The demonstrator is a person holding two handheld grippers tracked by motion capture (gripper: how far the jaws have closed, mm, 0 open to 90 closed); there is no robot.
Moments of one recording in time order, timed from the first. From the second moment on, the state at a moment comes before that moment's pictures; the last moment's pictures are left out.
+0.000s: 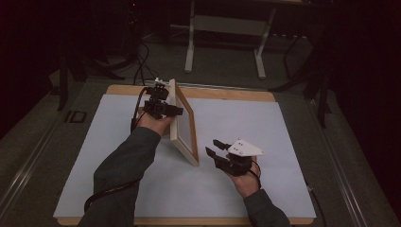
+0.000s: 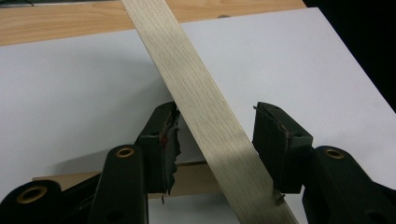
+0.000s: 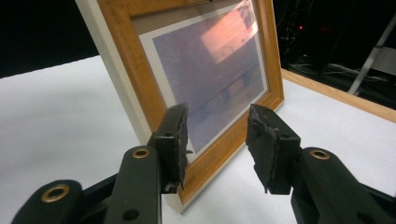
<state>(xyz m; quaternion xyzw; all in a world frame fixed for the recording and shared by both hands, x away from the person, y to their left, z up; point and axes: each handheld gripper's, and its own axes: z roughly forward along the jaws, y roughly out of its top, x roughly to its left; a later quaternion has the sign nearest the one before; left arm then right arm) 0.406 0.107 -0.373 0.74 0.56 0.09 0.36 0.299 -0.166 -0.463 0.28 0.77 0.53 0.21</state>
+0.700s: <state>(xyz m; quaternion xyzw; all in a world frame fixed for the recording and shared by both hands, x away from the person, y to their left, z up) 0.411 0.111 -0.371 0.78 0.51 0.10 0.35 0.300 -0.174 -0.460 0.29 0.76 0.54 0.22</state>
